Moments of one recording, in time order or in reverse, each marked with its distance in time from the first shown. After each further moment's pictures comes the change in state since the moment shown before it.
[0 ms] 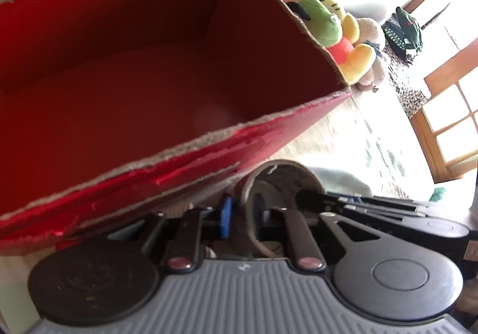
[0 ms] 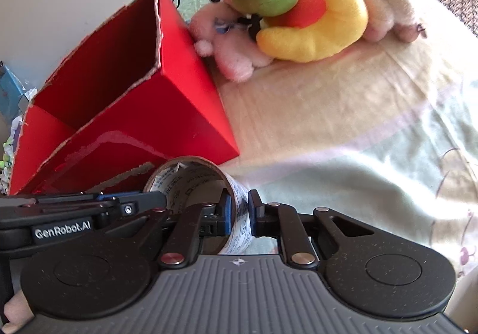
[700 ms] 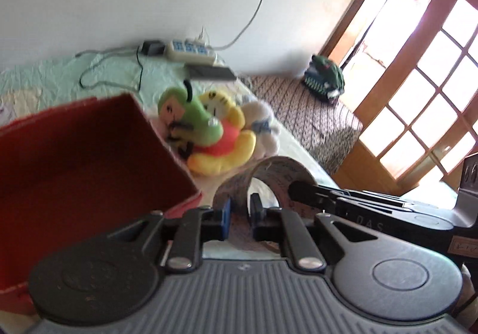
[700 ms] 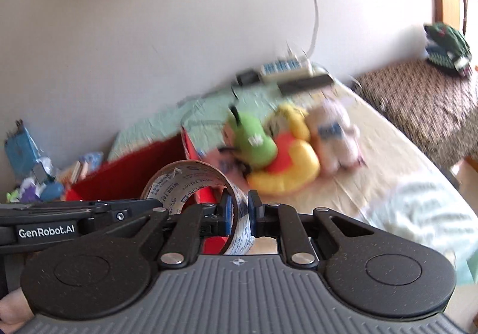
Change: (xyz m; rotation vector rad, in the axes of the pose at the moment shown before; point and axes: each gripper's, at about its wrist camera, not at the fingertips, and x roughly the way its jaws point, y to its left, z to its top) left arm -0.113 -0.071 0.015 0.210 -0.327 -0.186; right arm -0.141 0.019 0.016 -0.064 -0.425 -0.047
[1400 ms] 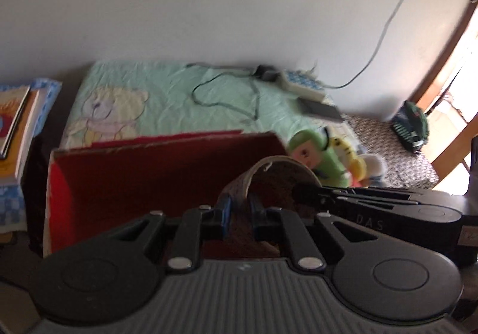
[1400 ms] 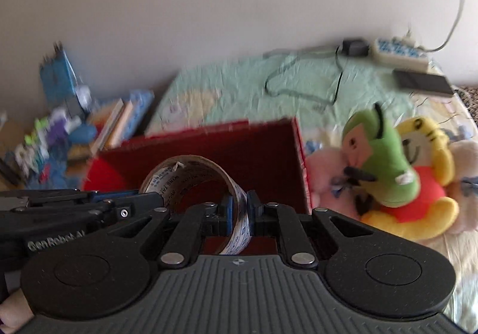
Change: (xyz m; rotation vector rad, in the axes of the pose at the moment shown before) left arm -0.013 0.126 0.028 -0.211 -0.043 0.316; right arm 0.153 0.104 0.029 -0.271 0.285 0.214
